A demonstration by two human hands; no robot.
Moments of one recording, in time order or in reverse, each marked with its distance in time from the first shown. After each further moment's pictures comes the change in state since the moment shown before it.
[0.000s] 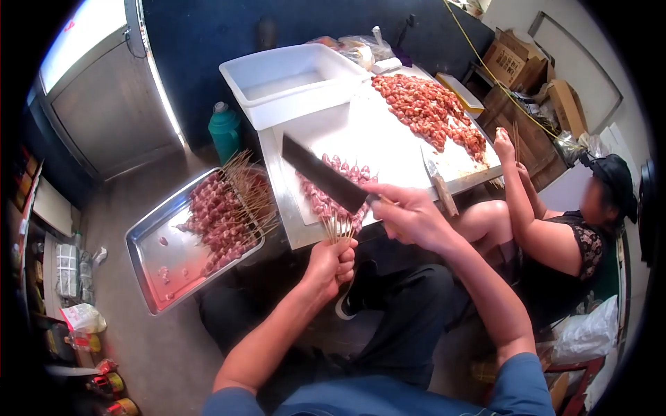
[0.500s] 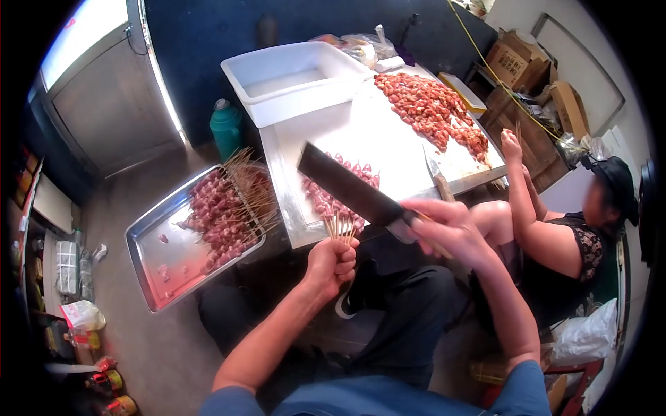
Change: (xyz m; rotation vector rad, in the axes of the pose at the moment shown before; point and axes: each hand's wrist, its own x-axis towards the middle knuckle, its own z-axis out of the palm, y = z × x) left_hand 0.003 0.001 -0.005 -0.069 -0.016 -0.031; right_hand -0.042 -0.002 -0.026 0.060 0.034 0.012
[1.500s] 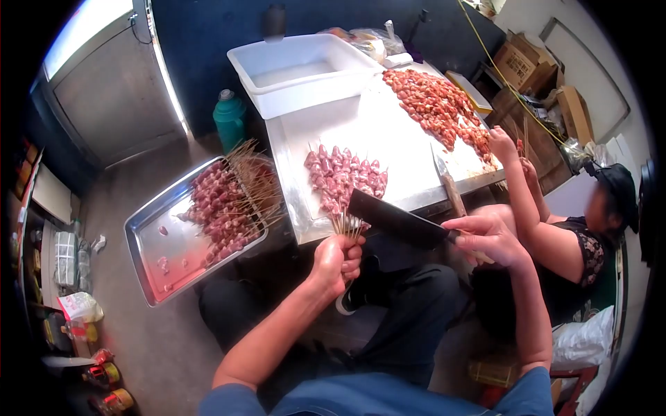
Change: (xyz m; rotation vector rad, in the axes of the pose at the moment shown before) left_hand 0.002 -0.002 0.000 -0.011 0.035 -0.006; right_hand -0.024 0.018 -0.056 -0.024 -0.127 0.158
